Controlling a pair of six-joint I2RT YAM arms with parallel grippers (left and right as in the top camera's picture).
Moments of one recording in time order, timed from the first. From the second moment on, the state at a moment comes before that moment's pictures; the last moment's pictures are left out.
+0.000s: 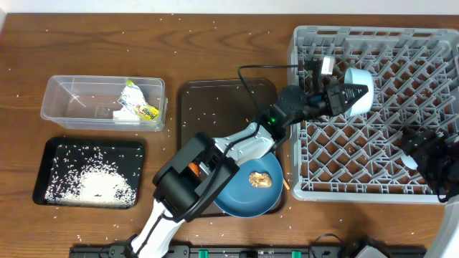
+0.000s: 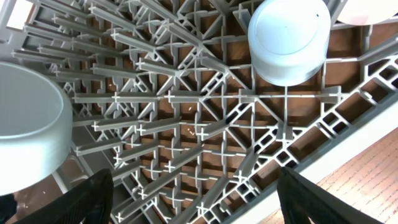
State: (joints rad) left arm -0.83 2.18 1.38 0.98 0.46 -1.22; right arm -0.67 1.08 1.02 -1.03 -0.32 0.33
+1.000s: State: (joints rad) left arm -0.85 2.24 1.38 0.98 0.44 -1.27; right arm -0.67 1.08 1.02 -1.06 -0.29 0.33
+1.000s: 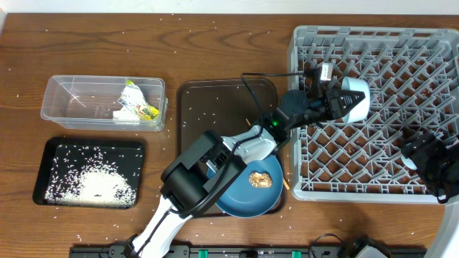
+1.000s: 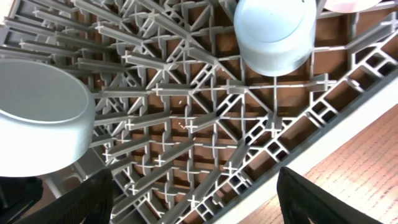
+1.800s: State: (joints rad) left arm -0.77 2.24 1.39 0.85 0.58 -1.22; right arm -0.67 1.08 1.03 -1.06 -0.27 0.33
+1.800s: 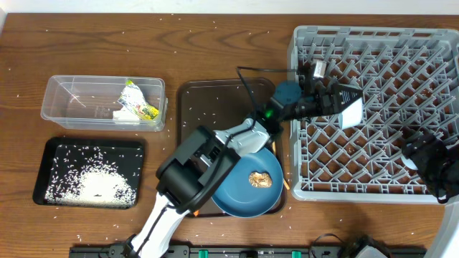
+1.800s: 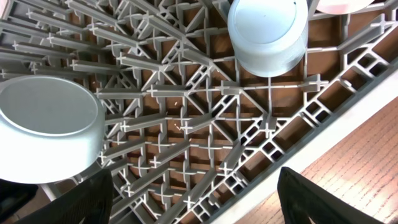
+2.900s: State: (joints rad) left arm -0.59 1.63 1.41 -0.56 0.38 -0.59; right arm -0.67 1.08 1.03 -1.07 -0.35 0.29
